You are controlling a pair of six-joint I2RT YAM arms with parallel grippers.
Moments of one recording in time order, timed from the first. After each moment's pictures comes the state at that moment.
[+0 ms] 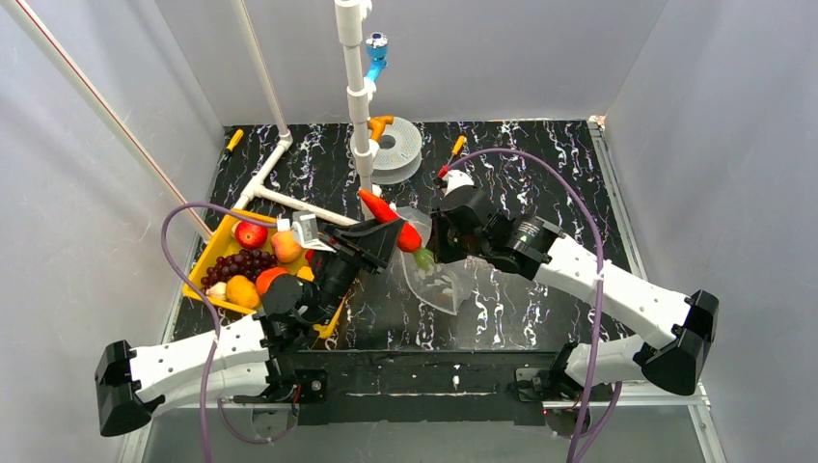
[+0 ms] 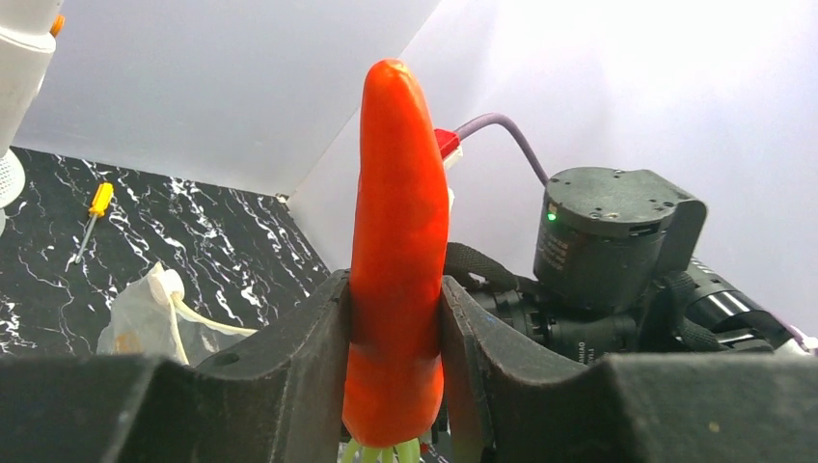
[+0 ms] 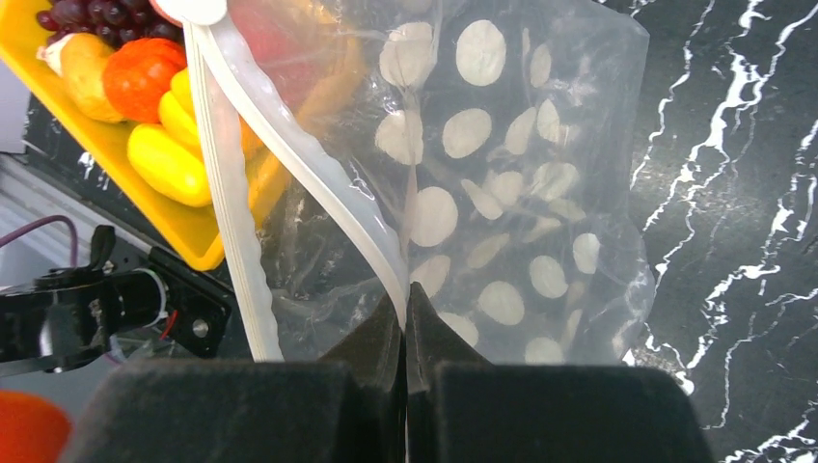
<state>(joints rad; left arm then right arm) -1.14 0.79 0.54 0.68 -0.53 -0.50 0.99 1.29 1.28 -0.71 0.18 0.60</state>
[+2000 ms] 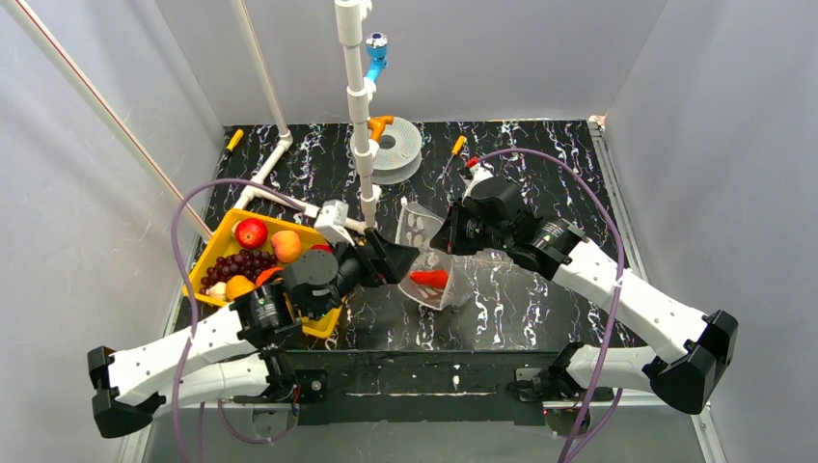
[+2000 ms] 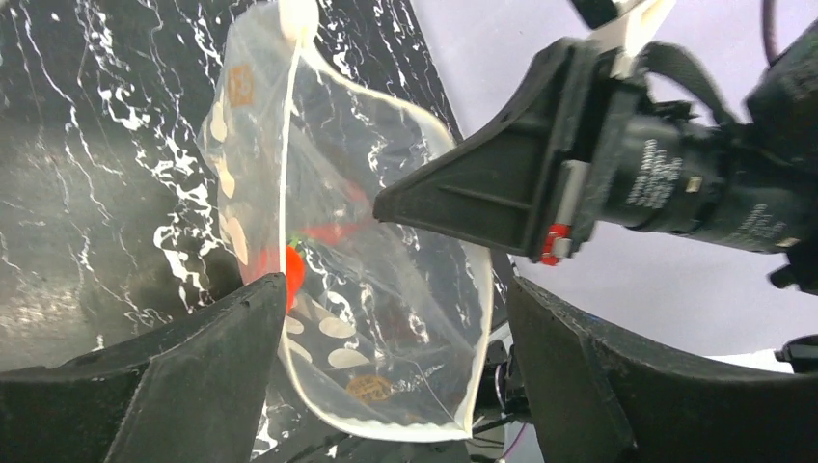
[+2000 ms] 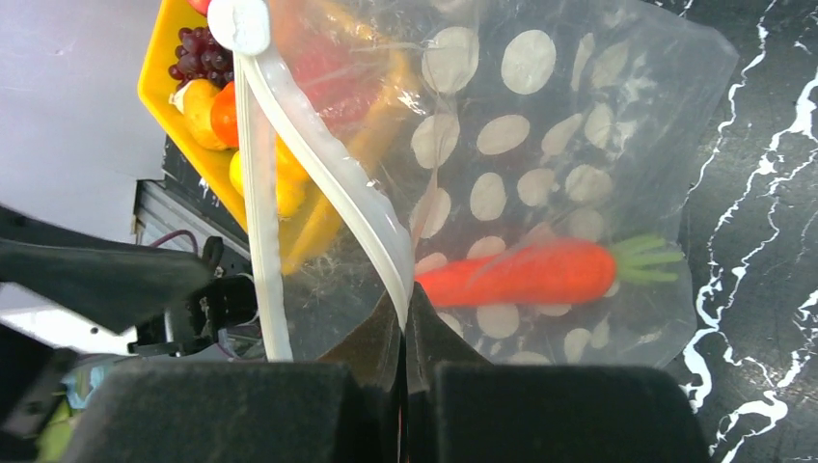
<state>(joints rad) -1.13 0.81 0.77 -0.16 -0.48 -0.86 0.84 1.19 1.17 -0.58 -0.06 0.71</state>
